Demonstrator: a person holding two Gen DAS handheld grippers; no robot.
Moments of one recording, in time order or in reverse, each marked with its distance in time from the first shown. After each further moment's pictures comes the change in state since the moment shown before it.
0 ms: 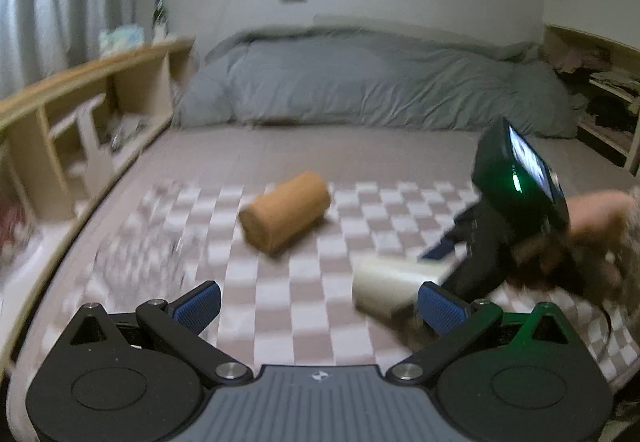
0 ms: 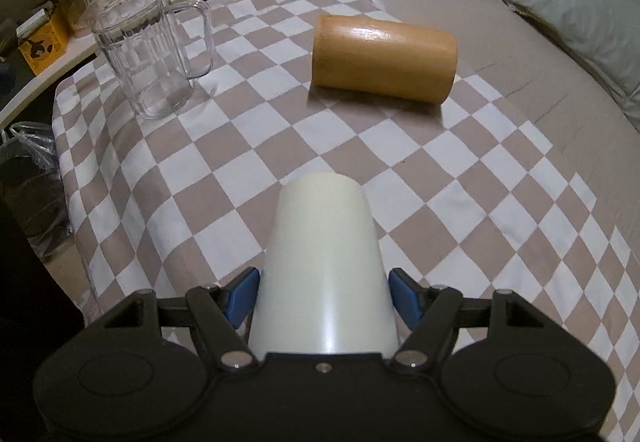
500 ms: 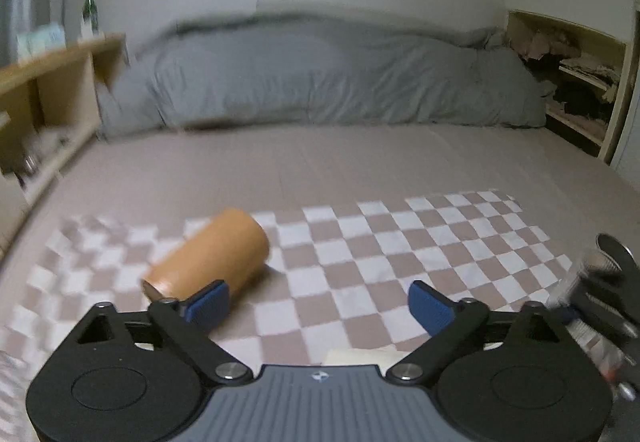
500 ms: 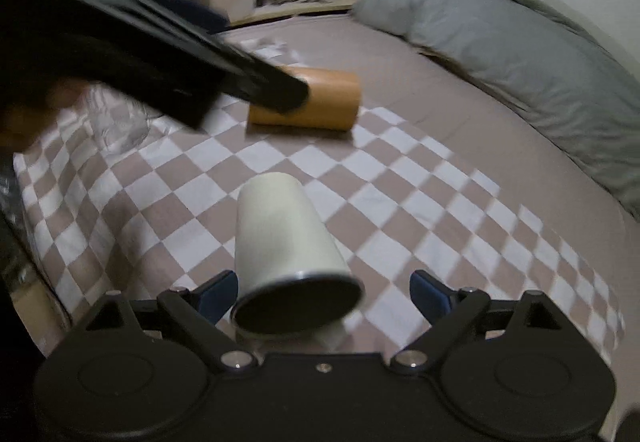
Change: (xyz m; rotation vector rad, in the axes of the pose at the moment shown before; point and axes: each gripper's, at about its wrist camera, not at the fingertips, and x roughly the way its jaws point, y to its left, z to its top) left arm 0.144 -0.016 0.050 0.017 0.073 -0.172; right arm -0.054 0.017 -0.055 0.148 -0.203 -0.231
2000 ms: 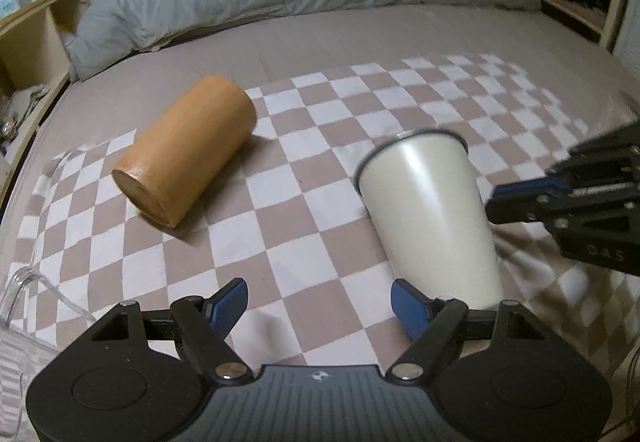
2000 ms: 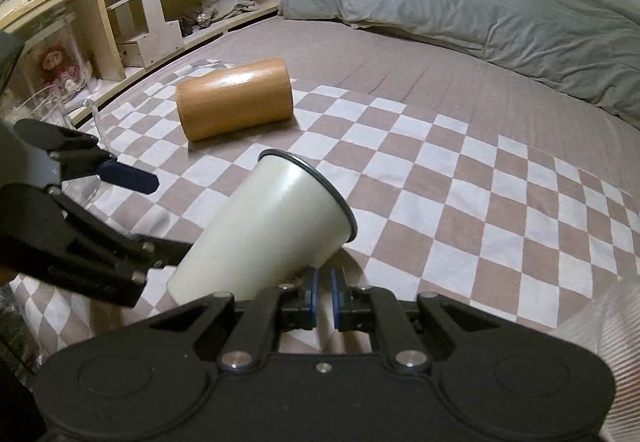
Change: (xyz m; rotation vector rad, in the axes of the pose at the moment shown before) left arm 0.021 -0.001 -0.046 0.134 0.287 0.028; right arm 0.041 -0.041 -0.017 0.269 -0.003 -0.009
